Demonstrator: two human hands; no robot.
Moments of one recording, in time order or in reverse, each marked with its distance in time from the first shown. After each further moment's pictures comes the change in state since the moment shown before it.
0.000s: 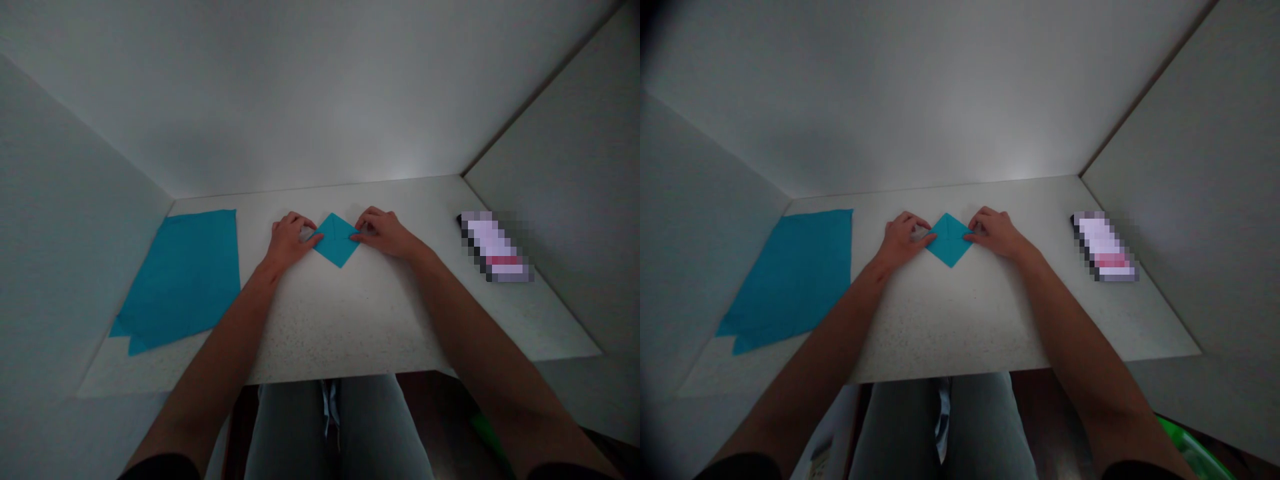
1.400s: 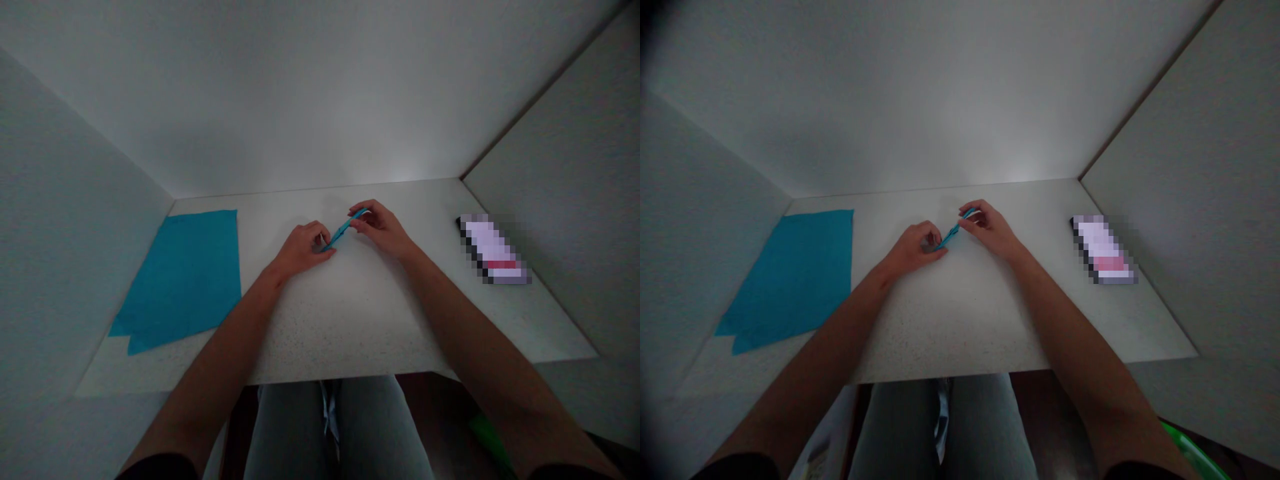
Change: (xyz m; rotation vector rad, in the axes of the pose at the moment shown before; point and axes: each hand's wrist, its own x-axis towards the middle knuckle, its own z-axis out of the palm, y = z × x) left_hand -0.003 0.027 -0.006 -0.258 -0.212 0.245; right_hand 0.008 -0.023 0.011 0.694 0.191 0.002
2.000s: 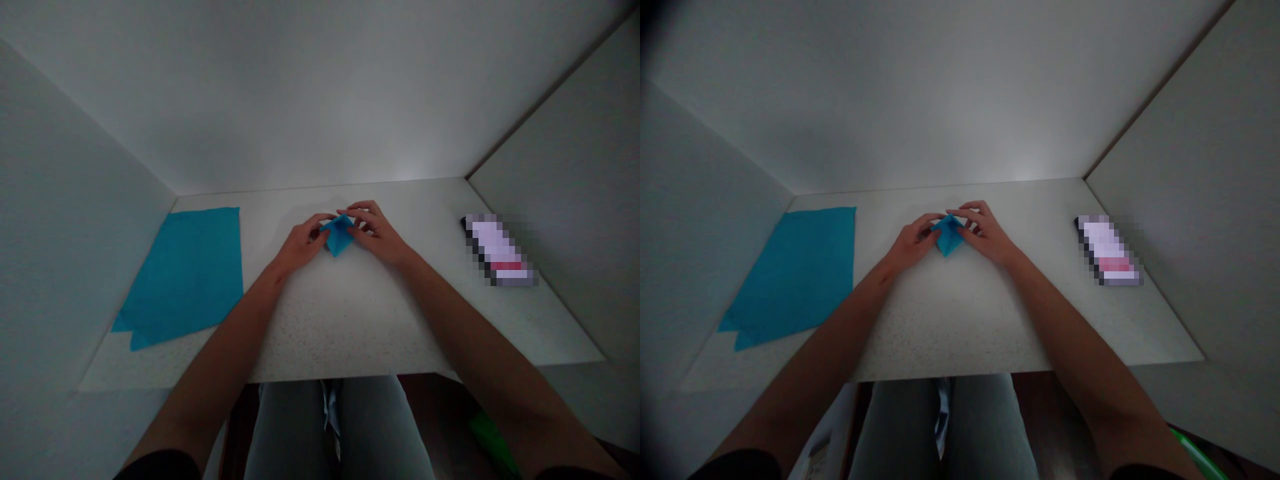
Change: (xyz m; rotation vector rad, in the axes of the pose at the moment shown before) left_hand 0.001 -0.004 0.005 -0.310 0.117 -0.166; right_hand -0.009 0.000 0.010 -0.233 -0.049 -0.150
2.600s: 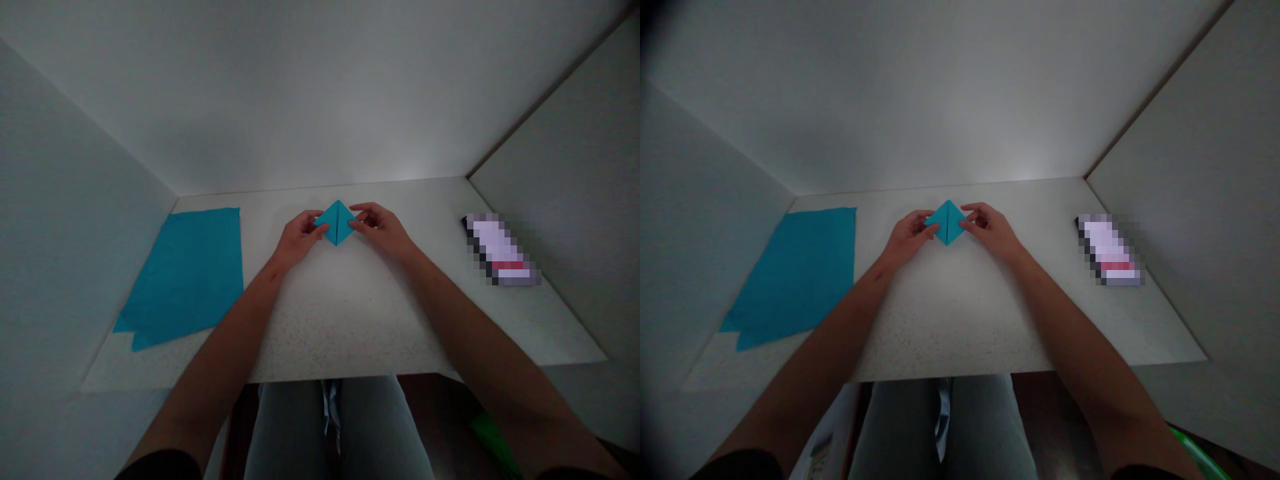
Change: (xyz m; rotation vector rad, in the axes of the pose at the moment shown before) left_hand 0.005 -0.011 -0.001 -0.185 0.143 -0.084; right_hand 0.006 0.006 -0.002 0.193 0.087 0.229
